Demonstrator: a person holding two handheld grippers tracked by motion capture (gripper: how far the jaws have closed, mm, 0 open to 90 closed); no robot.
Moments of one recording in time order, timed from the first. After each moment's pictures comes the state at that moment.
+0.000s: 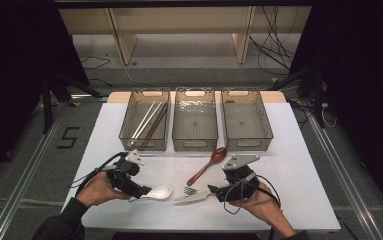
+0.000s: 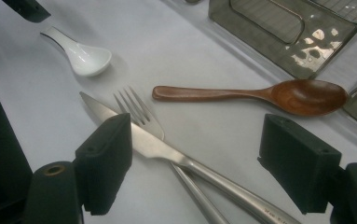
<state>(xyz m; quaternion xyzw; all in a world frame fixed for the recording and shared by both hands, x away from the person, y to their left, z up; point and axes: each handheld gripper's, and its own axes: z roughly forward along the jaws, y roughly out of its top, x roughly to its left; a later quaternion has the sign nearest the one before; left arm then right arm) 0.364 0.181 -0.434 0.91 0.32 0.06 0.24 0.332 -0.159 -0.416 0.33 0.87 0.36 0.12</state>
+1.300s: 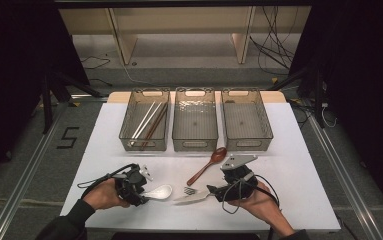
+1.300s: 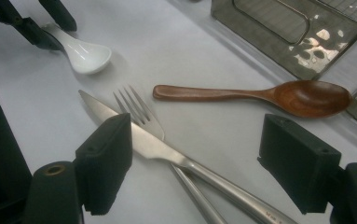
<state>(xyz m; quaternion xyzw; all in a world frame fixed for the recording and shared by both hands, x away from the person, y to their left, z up) 0.358 0.166 -0.463 0.96 0.25 0.02 0.14 0.334 -0.156 -0.418 0.33 0.87 0.35 0.12</state>
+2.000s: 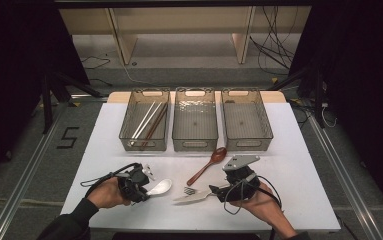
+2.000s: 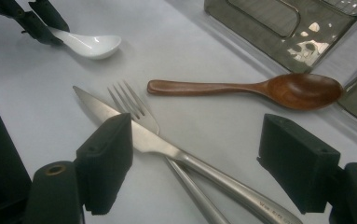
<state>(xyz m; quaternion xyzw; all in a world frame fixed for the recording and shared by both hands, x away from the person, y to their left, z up) 0.361 0.161 -0.460 0.96 0.25 0.02 0.15 0.332 -0.161 -0.418 0.33 0.87 0.34 0.12</state>
